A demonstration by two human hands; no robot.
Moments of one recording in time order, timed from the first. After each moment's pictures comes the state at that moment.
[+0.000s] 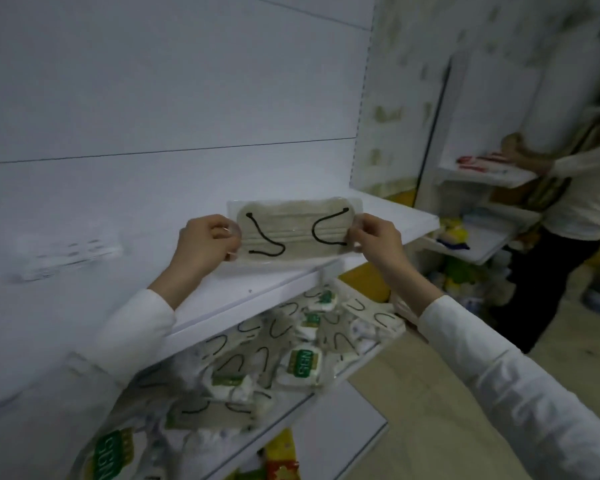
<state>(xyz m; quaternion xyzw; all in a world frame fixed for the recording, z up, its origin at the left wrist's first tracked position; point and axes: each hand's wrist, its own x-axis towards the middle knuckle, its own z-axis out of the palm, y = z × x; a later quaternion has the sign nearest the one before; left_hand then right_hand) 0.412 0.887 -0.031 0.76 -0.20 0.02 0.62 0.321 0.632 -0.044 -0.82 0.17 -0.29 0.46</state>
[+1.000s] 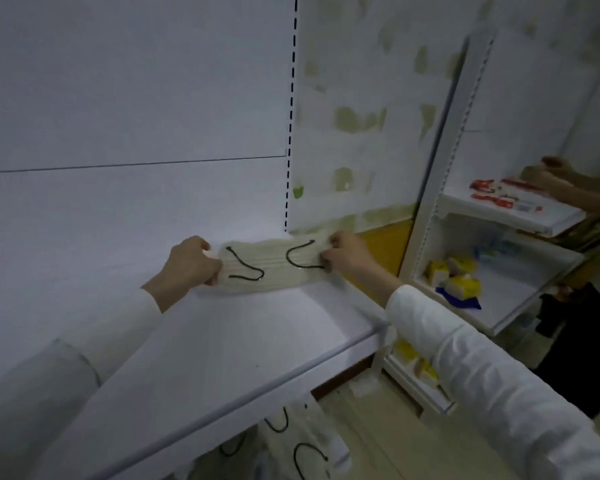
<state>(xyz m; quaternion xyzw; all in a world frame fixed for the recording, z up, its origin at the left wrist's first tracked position) 0.643 0.485 -0.058 0.89 -0.05 -0.01 0.45 0.591 0.228 -0.058 -0.90 0.16 -0.12 0.38</state>
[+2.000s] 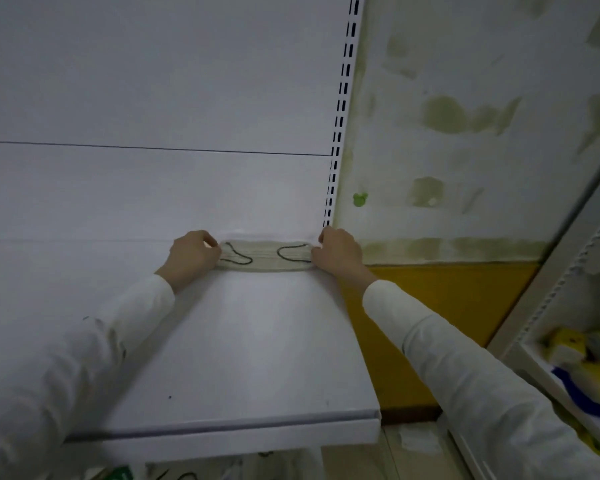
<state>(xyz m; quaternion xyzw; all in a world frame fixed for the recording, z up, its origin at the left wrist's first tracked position) 0.676 0.451 -0.077 0.92 0.15 0.11 0.34 0.725 0.207 -0.080 -0.98 -0.06 -0.07 0.17</state>
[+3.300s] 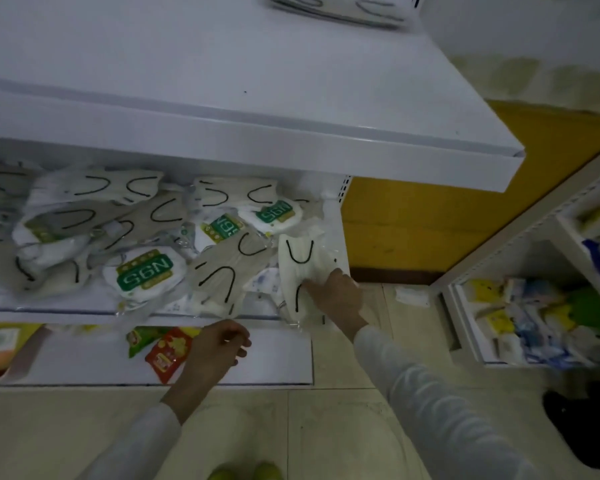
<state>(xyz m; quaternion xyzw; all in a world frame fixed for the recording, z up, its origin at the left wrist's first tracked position) 0.373 0.427 -0.409 0.74 0.27 -0.12 0.60 0.502 0.245 -0.418 -0.97 0.10 0.14 0.20</state>
